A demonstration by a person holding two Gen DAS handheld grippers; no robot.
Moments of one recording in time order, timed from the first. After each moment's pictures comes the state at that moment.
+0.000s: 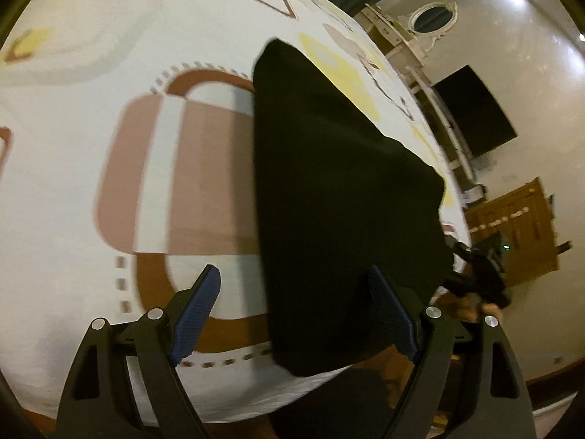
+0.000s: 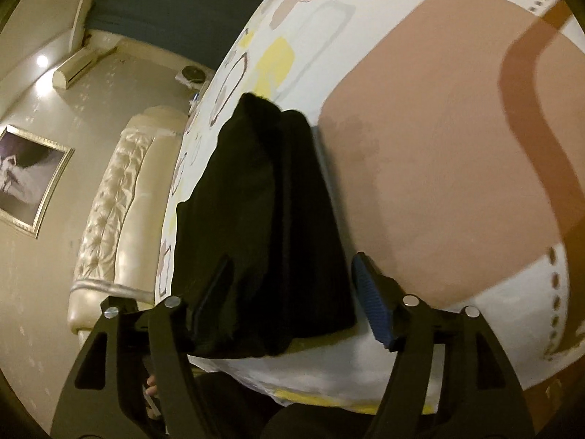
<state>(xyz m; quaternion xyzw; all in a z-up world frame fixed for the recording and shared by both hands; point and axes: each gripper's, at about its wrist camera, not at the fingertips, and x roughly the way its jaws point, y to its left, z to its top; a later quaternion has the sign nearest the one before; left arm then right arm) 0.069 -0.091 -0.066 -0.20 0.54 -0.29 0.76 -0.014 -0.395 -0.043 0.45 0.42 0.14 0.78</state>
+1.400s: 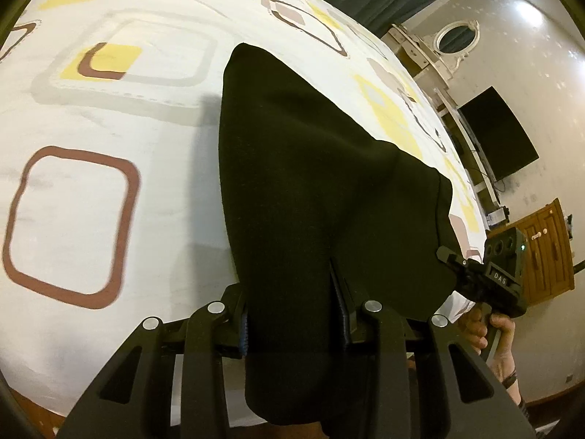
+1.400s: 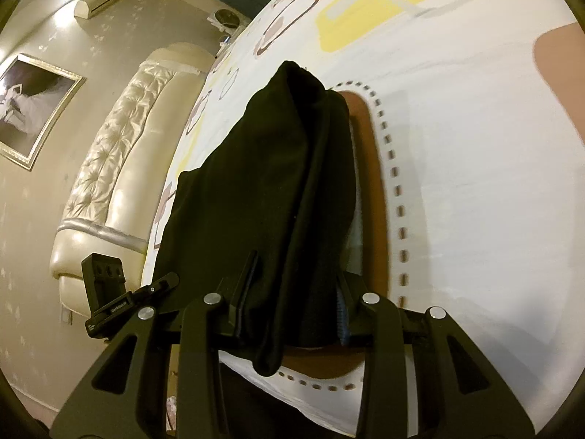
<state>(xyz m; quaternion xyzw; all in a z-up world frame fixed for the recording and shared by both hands) 0.079 -0.016 -0.054 -0.19 0.52 -0.22 0.80 0.048 -0.261 -0.035 0.36 0.46 0.22 0.78</state>
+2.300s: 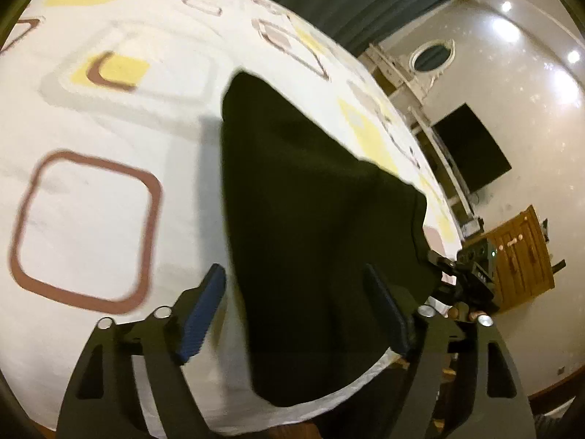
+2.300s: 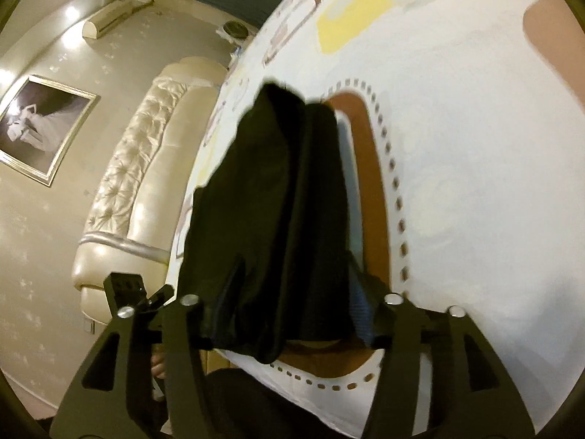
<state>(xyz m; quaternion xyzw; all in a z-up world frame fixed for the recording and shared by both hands) 0.071 0.020 -0.047 -0.23 0.47 -0.26 0.81 0.045 -0.272 -0.035 0.41 0.43 0.24 0.77</state>
